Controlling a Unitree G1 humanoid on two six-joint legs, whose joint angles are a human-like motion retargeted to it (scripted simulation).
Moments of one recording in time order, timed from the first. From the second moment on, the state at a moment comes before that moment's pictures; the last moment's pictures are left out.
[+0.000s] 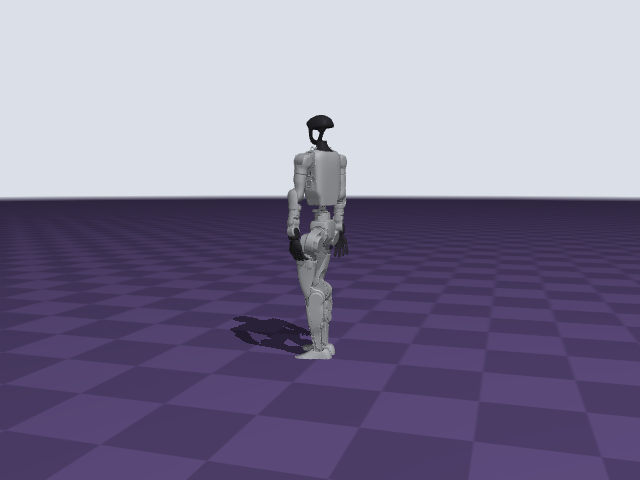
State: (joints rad) left arm -0.11 0.12 0.13 1.59 0.14 0.17 -0.27; right arm -0.02 -0.10 0.05 1.41 -0.45 0.20 0.25; waist -0.31 0.04 0.00; left_leg -0.04 -0.04 0.34 0.03 0.04 0.16; right_leg -0.13 0.07 -0.16 0.17 -0.10 -0.07
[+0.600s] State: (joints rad) left arm -0.12 0.21 0.20 1.63 0.23 0.20 -0.20; right arm 0.00 -0.18 -0.16 1.61 -0.10 0.22 0.11; waist -0.39 0.08 0.01; left_leg 0.10 0.07 1.14 -0.04 -0.10 -0.01; right_leg -0.09 -0.02 -0.74 0.04 -0.06 -0.04
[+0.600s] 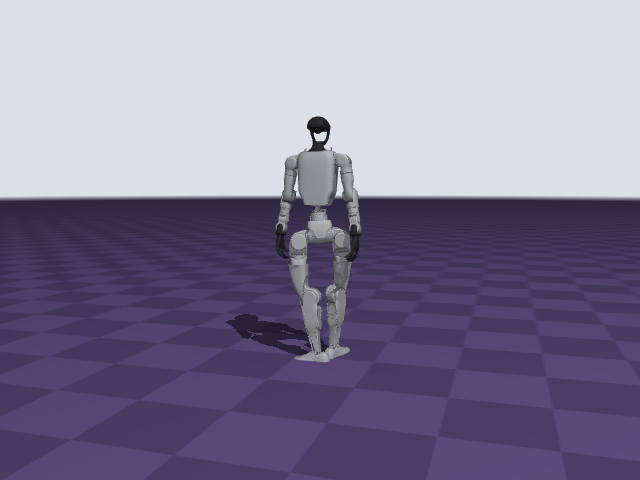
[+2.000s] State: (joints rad) left arm -0.10 0.07 0.22 1.45 0.17 0.10 -0.20; right arm 0.00 -0.19 0.02 1.59 -0.38 0.24 0.21; waist 0.02 -0.01 0.05; left_leg -0.14 -0.10 0.39 0.07 -0.05 0.16; right_leg 0.02 -0.05 -0.62 0.05 -0.19 -0.06
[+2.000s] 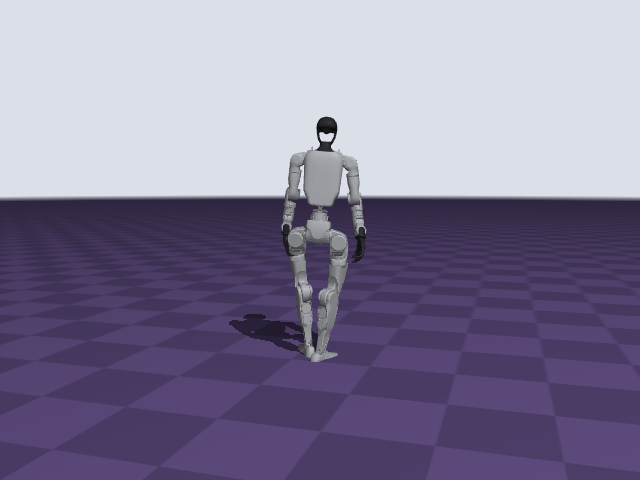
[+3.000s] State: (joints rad) left arm -0.12 0.18 0.28 1.57 0.19 0.14 -0.13; right arm 0.06 -0.12 -0.03 1.47 -0.43 0.19 0.23; waist -0.10 -0.02 -0.01; left_leg -0.08 -0.10 0.45 -0.02 0.06 0.15; right_leg -0.14 0.07 -0.15 0.18 -0.11 -0.08
